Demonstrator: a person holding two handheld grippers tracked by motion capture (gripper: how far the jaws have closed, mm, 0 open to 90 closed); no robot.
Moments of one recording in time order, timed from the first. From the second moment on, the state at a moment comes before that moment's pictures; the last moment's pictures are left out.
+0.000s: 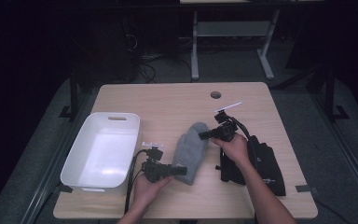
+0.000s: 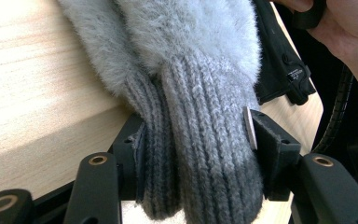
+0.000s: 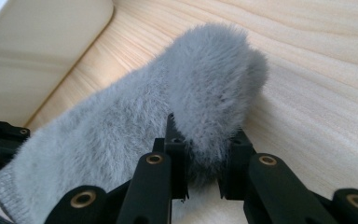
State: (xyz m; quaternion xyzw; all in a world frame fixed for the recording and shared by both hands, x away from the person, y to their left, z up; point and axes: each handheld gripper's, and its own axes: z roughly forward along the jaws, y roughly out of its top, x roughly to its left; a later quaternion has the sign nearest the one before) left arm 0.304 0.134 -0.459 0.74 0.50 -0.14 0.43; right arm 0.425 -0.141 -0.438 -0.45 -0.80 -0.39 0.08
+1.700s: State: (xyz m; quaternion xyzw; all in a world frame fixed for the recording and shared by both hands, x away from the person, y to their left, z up) left arm 0.286 0.158 -0.382 0.74 0.46 -0.08 0.49; right arm 0.413 -0.140 -0.354 -0.44 -0.72 -0.52 0.12
